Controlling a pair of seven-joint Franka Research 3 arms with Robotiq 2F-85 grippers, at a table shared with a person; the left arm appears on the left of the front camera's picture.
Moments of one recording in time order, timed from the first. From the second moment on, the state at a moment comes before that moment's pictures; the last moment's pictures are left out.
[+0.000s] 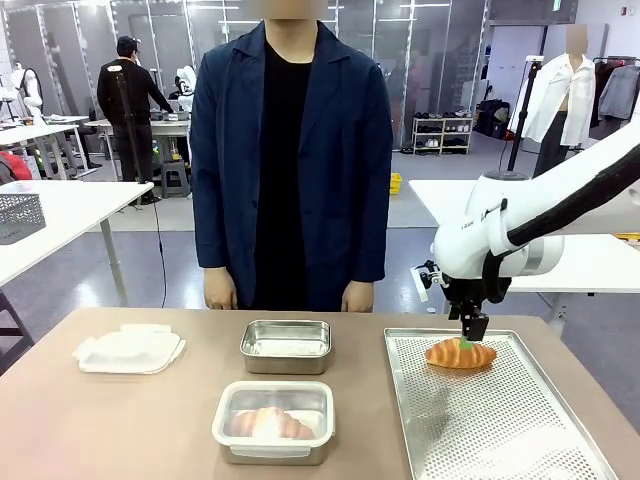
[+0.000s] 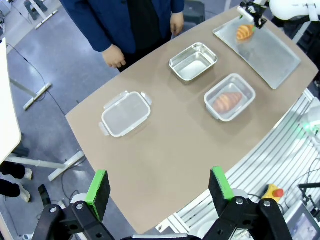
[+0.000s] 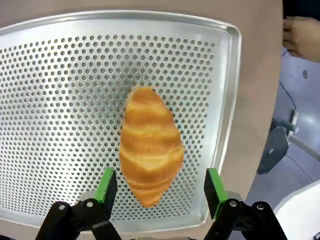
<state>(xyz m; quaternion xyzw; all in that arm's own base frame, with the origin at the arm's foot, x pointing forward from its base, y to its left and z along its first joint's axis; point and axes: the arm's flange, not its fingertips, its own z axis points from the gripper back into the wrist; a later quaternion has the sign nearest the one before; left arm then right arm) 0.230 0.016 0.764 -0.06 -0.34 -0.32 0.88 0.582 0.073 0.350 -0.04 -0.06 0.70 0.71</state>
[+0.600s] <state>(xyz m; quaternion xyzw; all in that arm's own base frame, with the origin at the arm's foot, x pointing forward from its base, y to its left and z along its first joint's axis) 0.230 0.016 0.764 -0.06 -0.34 -0.32 0.88 0.589 0.074 0.301 -0.03 -0.02 0.70 0.72</state>
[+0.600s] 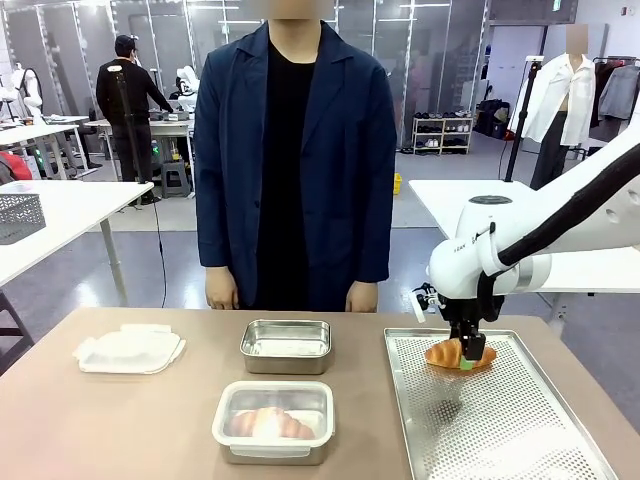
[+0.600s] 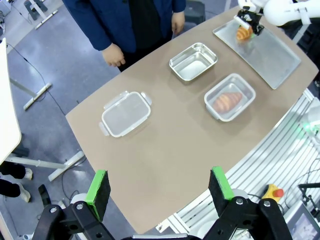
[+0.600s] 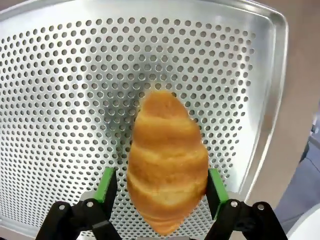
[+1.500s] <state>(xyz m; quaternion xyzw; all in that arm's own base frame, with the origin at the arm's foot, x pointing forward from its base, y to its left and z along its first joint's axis) 0.230 0.016 0.764 -0.06 -0.34 -0.32 0.88 0.592 0.077 0.315 -0.02 0.00 0.70 0.72</state>
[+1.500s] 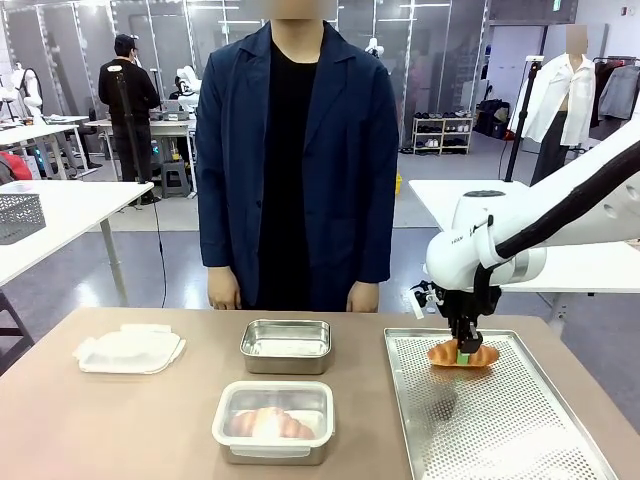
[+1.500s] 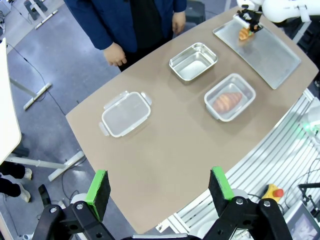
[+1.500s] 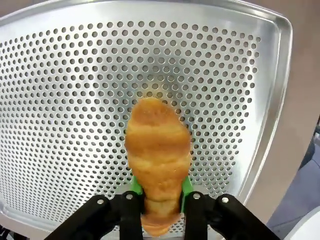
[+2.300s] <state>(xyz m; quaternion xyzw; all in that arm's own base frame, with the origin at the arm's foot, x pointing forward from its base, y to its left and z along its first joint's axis) 0.230 0.015 0.764 -0.06 -0.34 -0.32 0.88 0.564 0.225 0.443 -0.06 -0.03 0.70 0.71</state>
